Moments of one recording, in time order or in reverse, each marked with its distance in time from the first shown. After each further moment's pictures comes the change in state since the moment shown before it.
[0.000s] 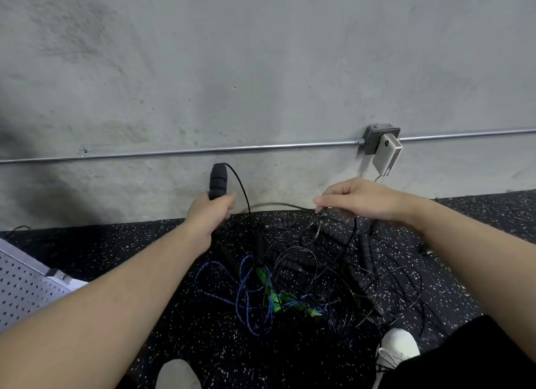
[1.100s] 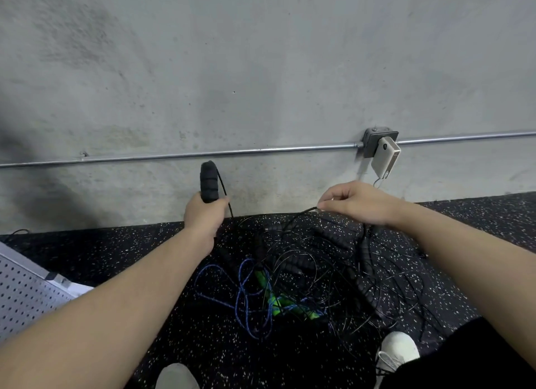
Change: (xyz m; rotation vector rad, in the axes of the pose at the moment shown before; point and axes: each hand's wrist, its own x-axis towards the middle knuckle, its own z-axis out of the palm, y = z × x) left_hand -0.002 0.001 0.005 -0.046 0.176 0.048; right_hand 0.009 0.012 0.004 -0.040 0.128 -0.029
